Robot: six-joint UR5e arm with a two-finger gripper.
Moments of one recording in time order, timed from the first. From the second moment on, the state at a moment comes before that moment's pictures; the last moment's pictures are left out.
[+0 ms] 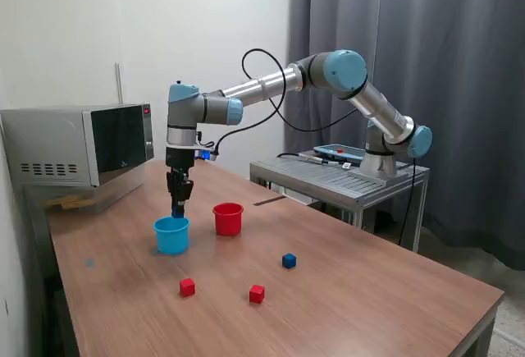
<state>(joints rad) -0.27 -0.61 0.89 -1.98 -1.50 -3.31</state>
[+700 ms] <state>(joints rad) -0.28 -0.58 0.88 -1.99 -1.50 -3.33</state>
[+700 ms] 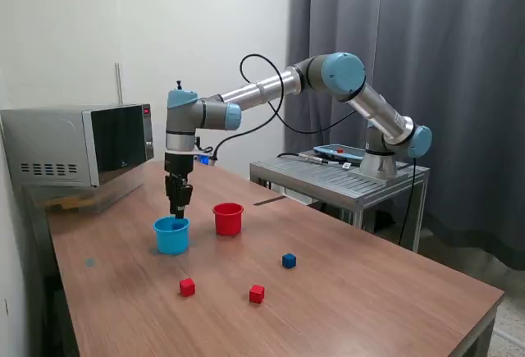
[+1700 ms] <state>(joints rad) -0.13 -0.78 1.19 -1.99 -1.53 -3.26</state>
